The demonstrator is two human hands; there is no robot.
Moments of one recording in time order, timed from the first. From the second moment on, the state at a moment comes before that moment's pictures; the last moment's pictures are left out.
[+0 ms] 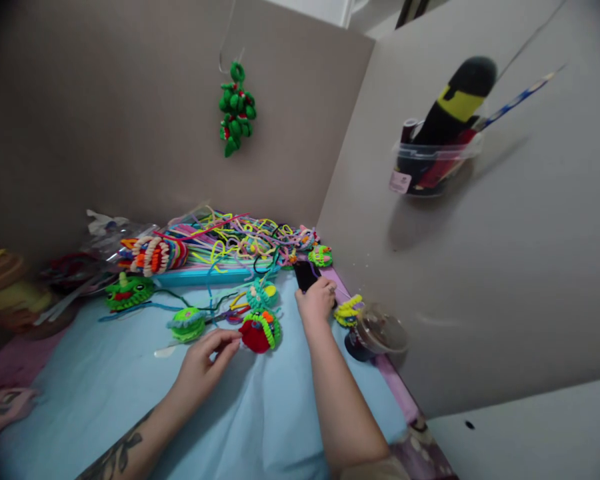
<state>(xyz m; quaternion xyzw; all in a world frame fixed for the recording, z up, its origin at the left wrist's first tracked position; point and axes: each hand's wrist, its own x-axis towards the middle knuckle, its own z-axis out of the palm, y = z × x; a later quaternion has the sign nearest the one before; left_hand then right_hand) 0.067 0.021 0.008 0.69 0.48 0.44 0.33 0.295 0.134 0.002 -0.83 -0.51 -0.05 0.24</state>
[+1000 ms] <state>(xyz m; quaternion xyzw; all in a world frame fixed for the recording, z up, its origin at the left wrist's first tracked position) 0.063 0.033 0.024 0.31 0.47 0.53 0.63 0.207 0.057 0.010 -0.34 -0.82 0.05 0.45</state>
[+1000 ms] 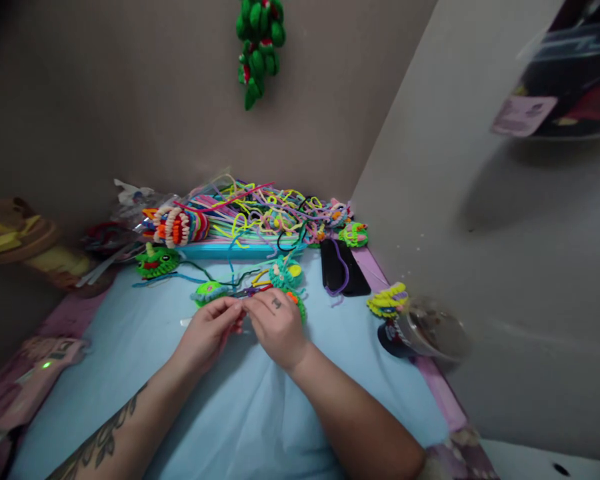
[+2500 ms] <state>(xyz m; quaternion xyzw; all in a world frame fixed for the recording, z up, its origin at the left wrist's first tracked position) 0.049 0.033 0.028 0.52 0.47 0.39 0.60 0.221 0.066 0.025 -0.24 -0.80 0.27 0.48</state>
